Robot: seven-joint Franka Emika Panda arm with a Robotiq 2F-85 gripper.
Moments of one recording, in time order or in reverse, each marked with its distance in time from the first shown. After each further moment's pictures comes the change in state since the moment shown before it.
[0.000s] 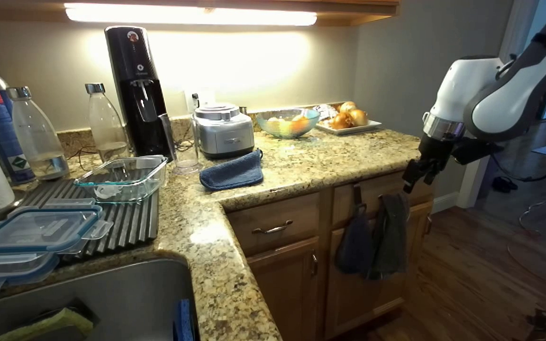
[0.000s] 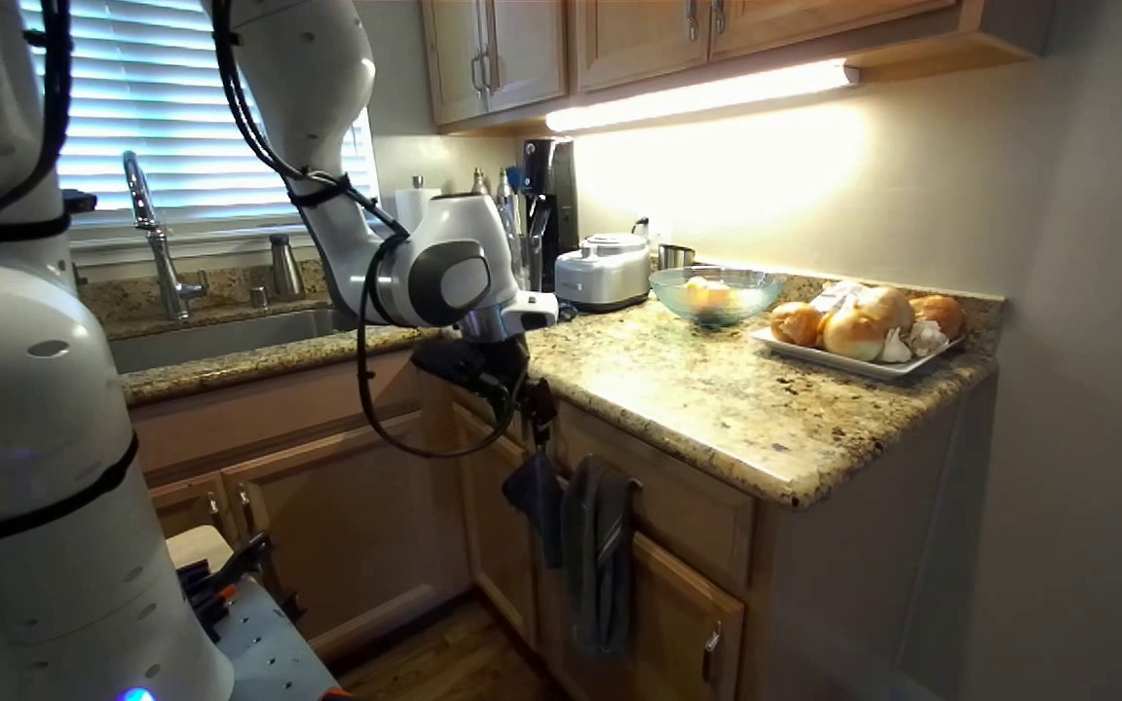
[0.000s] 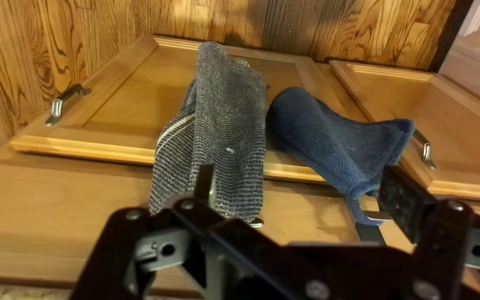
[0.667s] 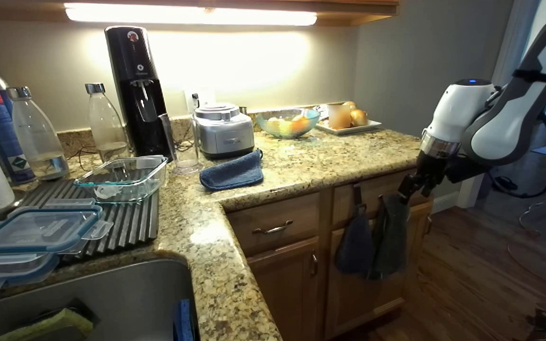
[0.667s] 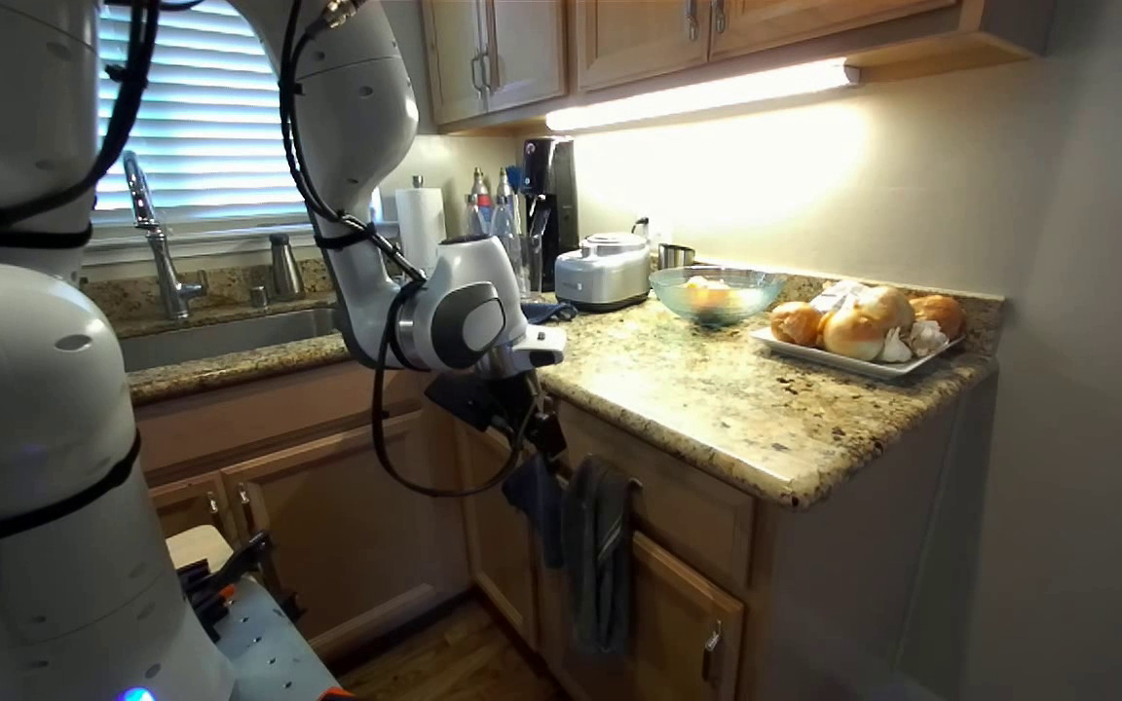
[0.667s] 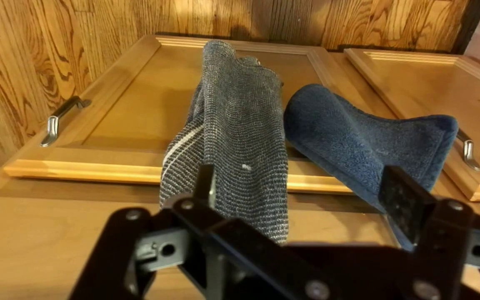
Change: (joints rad) arm 0.082 0.164 -0.125 0.035 -0.115 0.151 0.144
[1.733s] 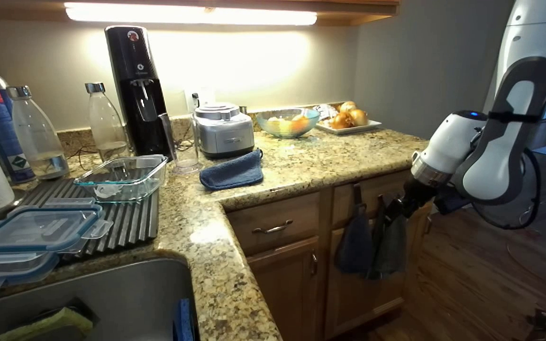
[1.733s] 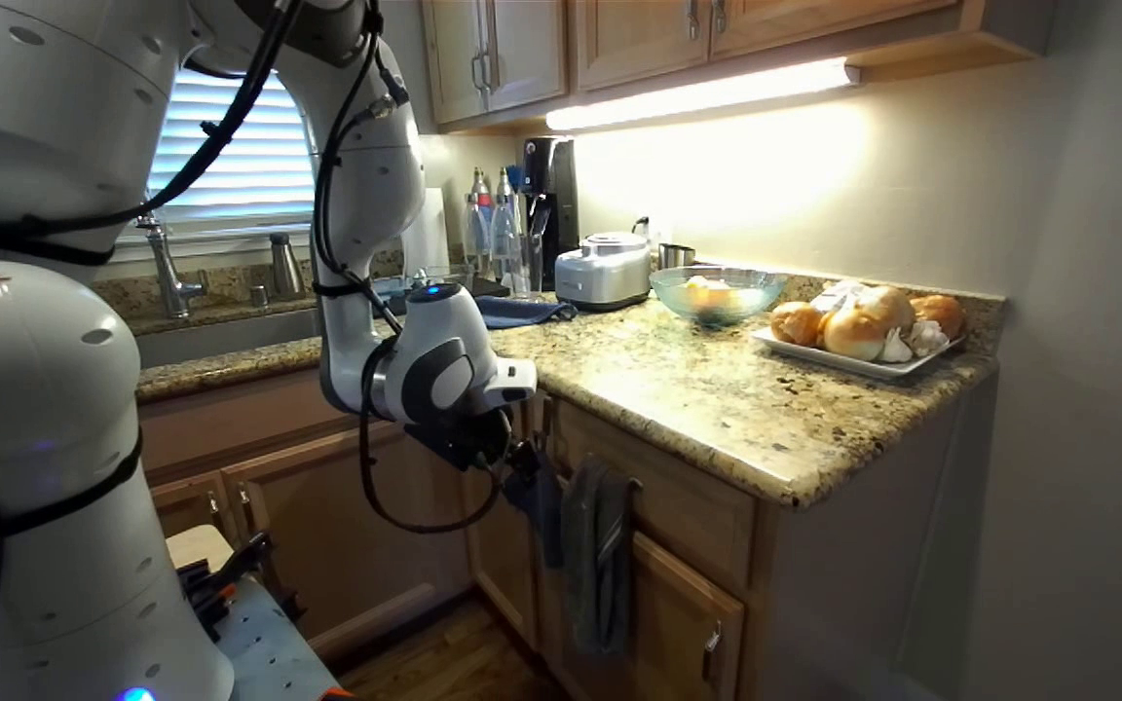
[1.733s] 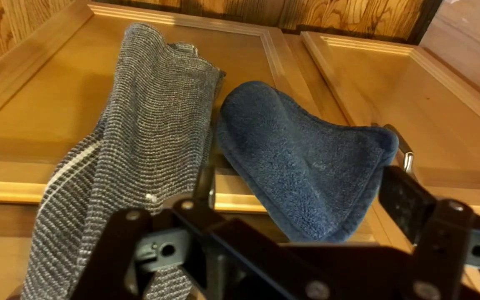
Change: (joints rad) arm 0.087 0.223 0.055 0.014 0.162 0.328 -0.094
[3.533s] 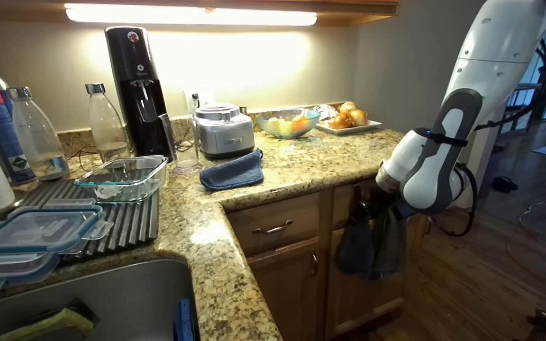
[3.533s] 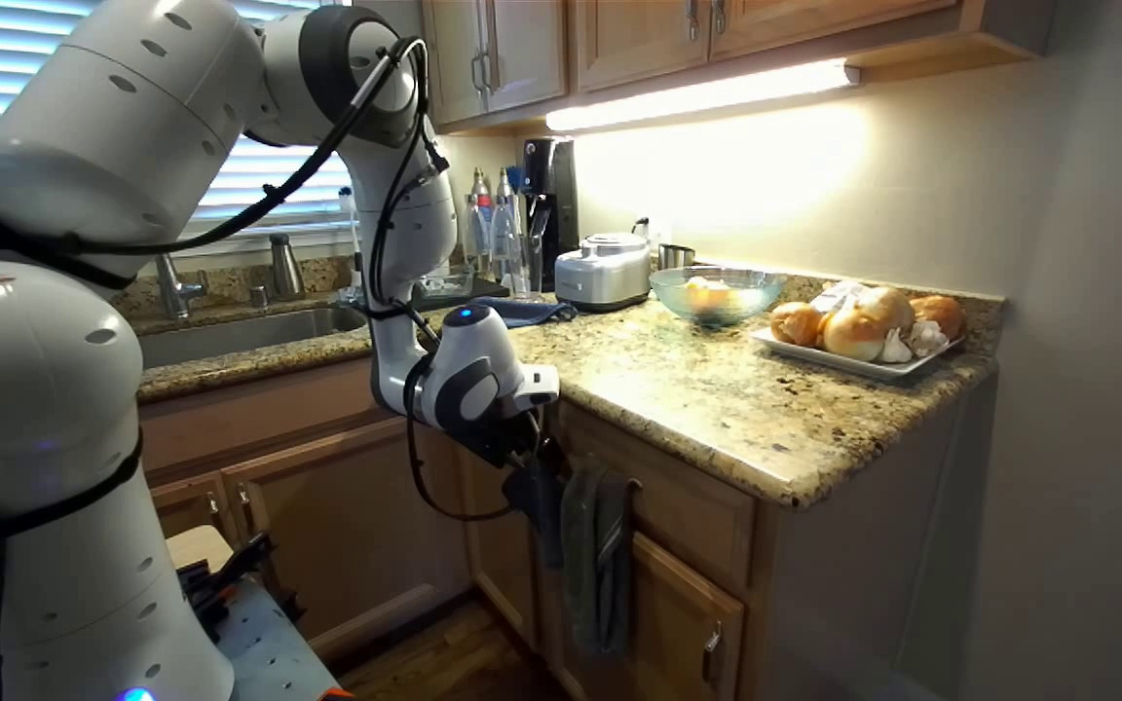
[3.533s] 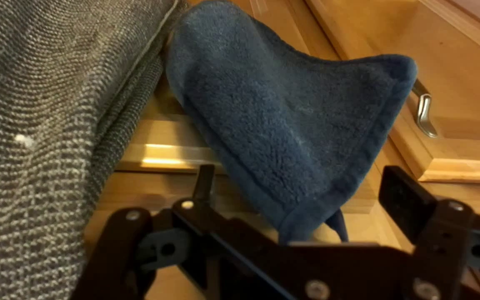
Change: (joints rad) arm 0.013 0.237 0.064 0.315 0.200 -0.001 -0.134
